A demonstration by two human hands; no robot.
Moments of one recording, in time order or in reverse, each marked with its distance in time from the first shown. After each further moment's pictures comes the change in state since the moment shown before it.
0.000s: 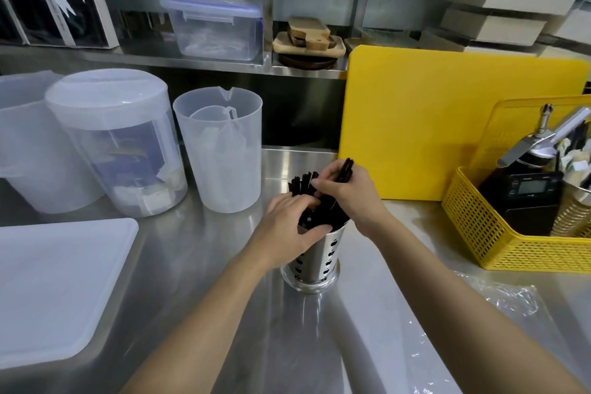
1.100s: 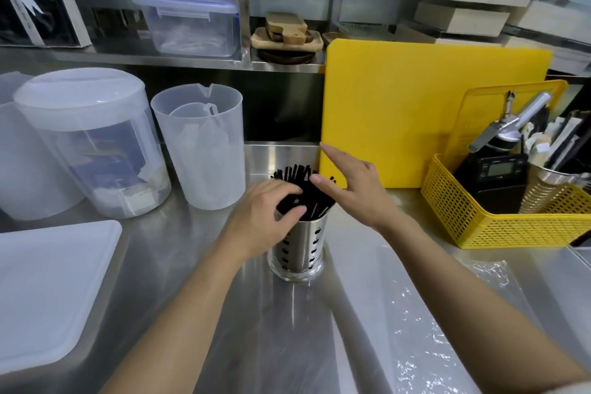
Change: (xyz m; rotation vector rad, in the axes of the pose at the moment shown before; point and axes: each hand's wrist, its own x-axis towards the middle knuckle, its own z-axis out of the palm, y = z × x) left_hand -0.003 0.014 -0.022 0.079 0.037 0.096; right_hand -0.021 0.008 -0.040 -0.685 -0.053 -0.304
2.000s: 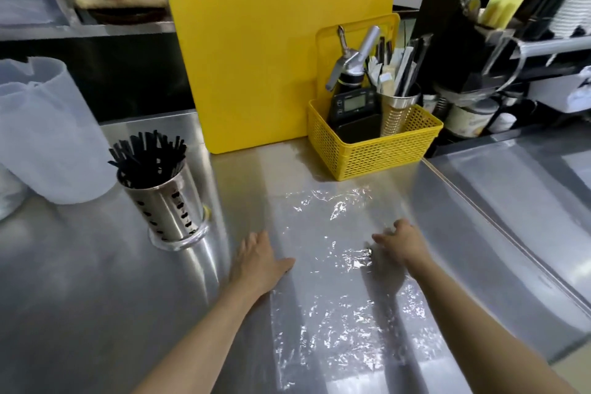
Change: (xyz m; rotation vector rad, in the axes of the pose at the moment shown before) left_hand -0.070 0.115 0.201 0.202 -0.614 -0.492; right_hand -0.265 0.203 -0.076 0.029 0.026 1.210
